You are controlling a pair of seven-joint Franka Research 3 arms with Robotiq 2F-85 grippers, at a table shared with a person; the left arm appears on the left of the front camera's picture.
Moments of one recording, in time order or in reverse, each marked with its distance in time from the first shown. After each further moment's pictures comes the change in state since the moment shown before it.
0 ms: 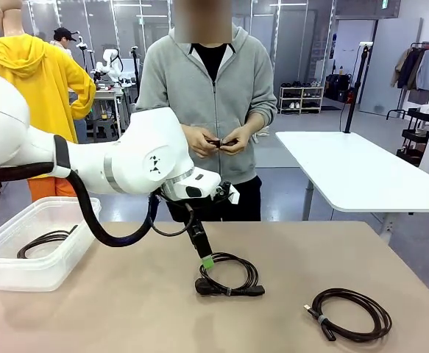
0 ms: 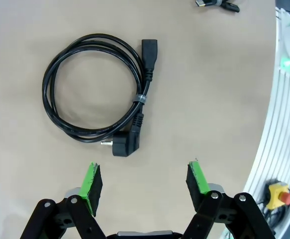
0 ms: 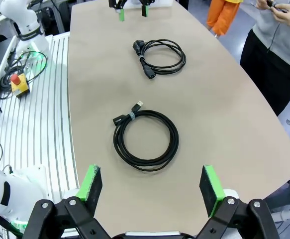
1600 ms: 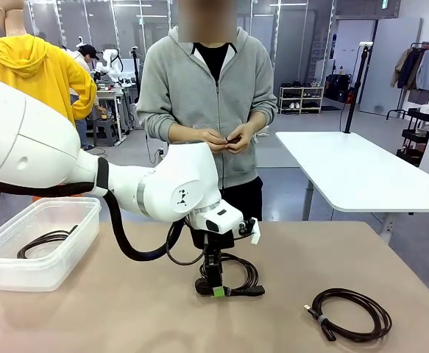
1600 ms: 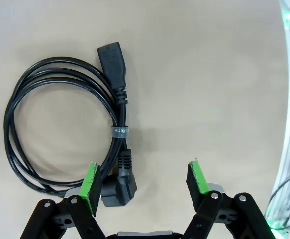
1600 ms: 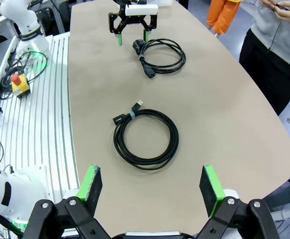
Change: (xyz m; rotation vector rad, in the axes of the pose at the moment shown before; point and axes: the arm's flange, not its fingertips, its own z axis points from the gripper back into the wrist) left arm 0.027 -0.011 -0.080 -0.040 0.103 -0.281; right arm 0.000 -0.001 0.000 0.003 0.007 -0.005
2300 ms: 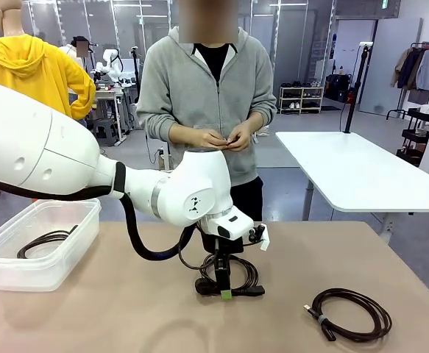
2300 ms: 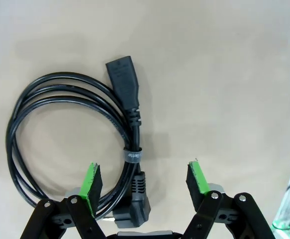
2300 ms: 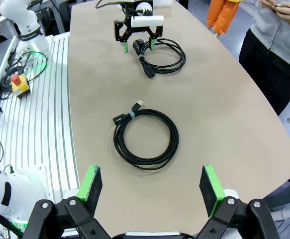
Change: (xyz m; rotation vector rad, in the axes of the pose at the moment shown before) left arm 0.021 0.010 -0.022 0.007 0.039 -0.021; right arm 0.000 0.000 0.000 0.000 0.000 0.000
